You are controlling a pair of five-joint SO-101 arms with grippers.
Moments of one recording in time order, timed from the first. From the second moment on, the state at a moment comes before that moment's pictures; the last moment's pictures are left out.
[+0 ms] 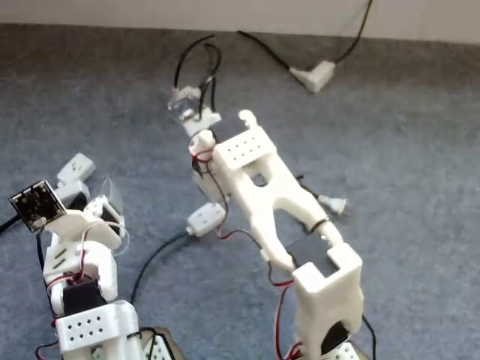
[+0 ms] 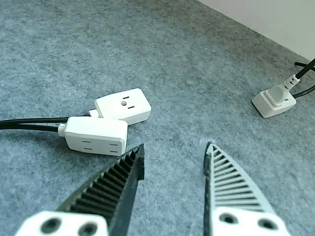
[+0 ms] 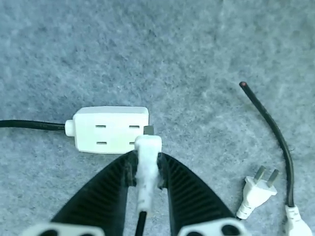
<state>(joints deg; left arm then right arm) -23.6 -89.7 90.8 35.1 18.2 -39.0 21.7 -14.9 84.4 10.3</state>
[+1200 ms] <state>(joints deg) -23.6 -89.7 90.8 35.1 18.2 -42.6 26.5 -21.1 90.5 2.8</state>
